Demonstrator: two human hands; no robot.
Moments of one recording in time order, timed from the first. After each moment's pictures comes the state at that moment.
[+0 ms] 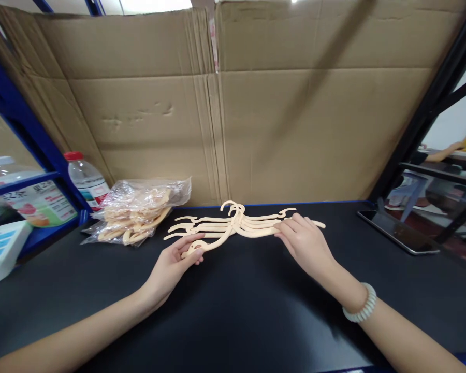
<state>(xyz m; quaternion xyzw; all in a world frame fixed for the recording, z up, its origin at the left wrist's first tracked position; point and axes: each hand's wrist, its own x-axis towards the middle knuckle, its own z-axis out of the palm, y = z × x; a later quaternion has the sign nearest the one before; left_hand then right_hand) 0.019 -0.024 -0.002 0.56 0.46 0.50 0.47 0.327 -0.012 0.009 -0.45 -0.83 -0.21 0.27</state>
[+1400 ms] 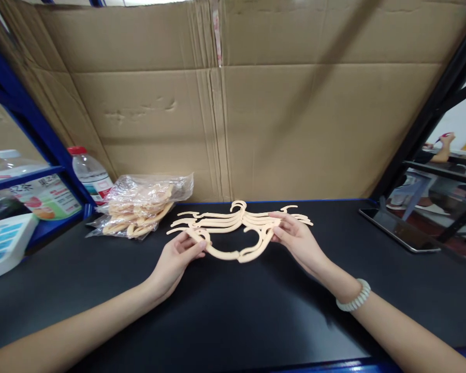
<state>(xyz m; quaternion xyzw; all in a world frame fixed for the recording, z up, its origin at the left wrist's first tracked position) 0.030 -0.030 0.003 0.49 0.43 0.55 0.53 0.303 -0.009 -0.002 -0.40 -0.57 0.48 0.54</state>
